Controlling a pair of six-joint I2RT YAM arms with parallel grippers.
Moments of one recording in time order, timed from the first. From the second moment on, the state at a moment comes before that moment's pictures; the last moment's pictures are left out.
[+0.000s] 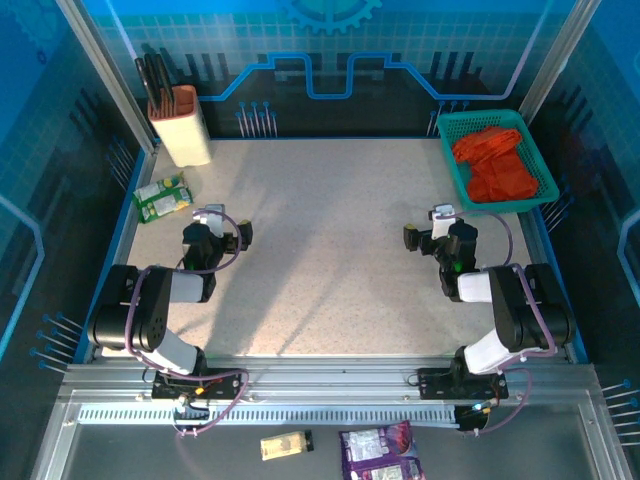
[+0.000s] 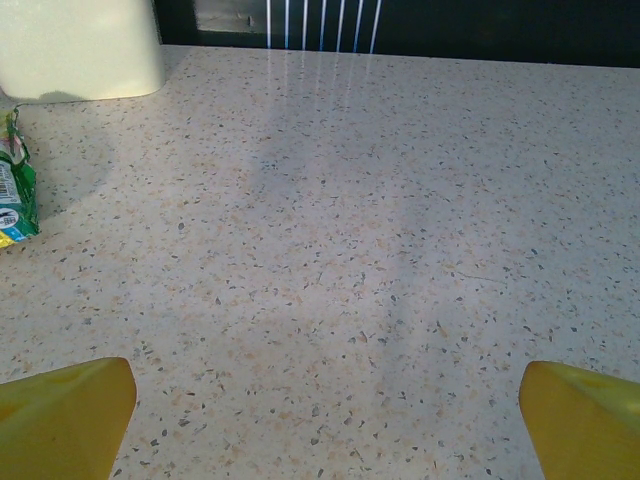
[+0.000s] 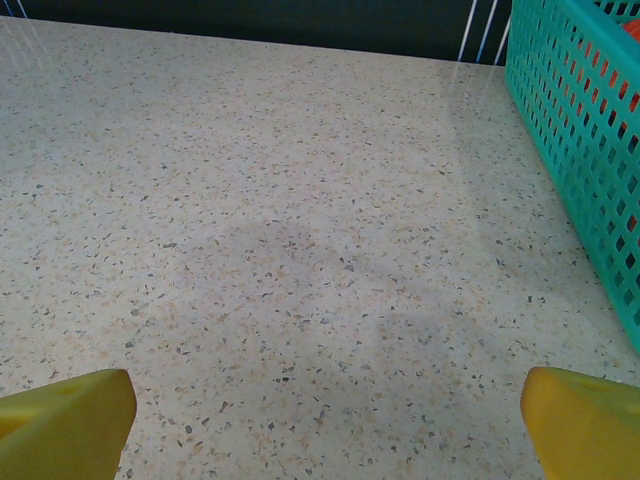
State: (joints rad) left arm -0.01 1.55 0.39 0.80 0.03 -0.09; right arm 0.05 1.54 0.39 0.77 -0.07 -0.07
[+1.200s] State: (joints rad) left arm -0.01 1.37 0.39 0.66 0.02 -0.09; right arm 0.09 1.36 0.44 0.60 -0.02 -0.10
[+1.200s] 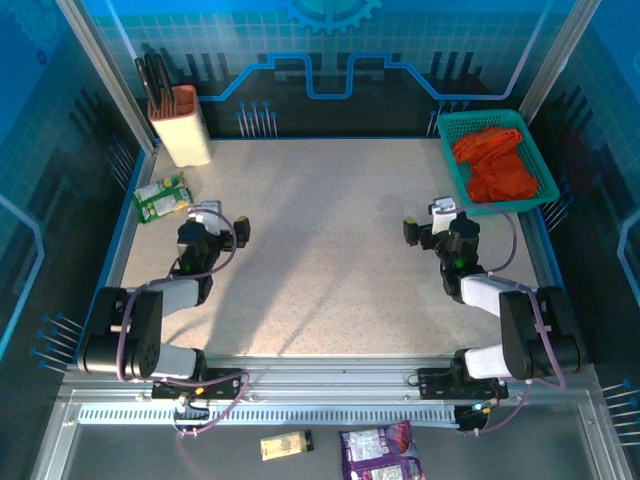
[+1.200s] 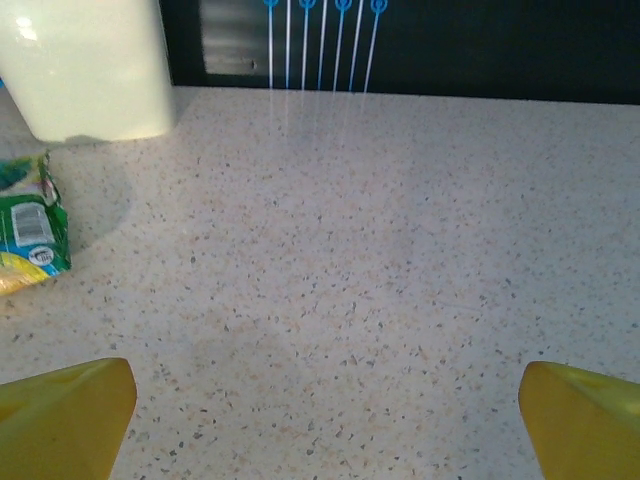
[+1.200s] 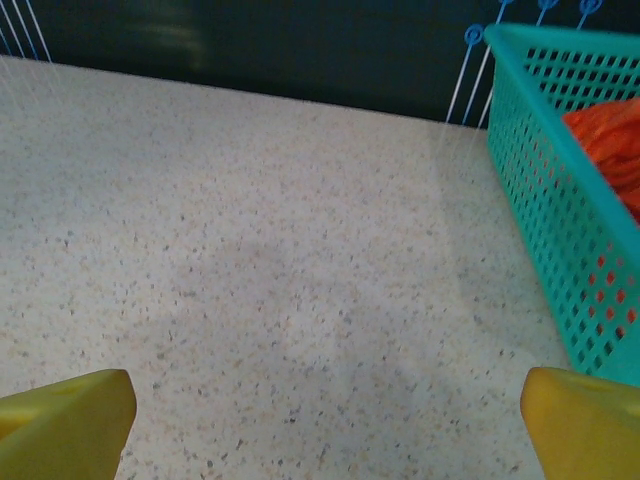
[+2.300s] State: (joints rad) left arm -0.02 1.04 0.81 -0.40 0.22 -0.45; right arm -0.22 1.77 1.44 -0.31 -0.05 0.30
